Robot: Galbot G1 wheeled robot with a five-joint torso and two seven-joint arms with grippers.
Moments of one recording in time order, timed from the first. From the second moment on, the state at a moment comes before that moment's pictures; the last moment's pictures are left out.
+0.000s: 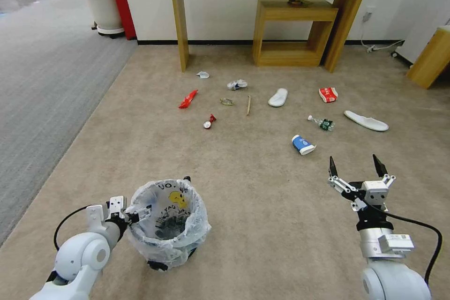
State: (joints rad) left arm 1.37 -1.11 -0.58 -1.91 -0.72 0.73 -0.23; right arm -1.58 1.33 0.72 2.09 0.09 0.22 0.04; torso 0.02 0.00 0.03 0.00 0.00
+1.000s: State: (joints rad) left arm 1.42 -1.10 -0.55 -1.98 -0.68 0.74 -0.28; right arm -1.56 1.32 0.71 2.06 0.09 0.23 0.04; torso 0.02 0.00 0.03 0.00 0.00
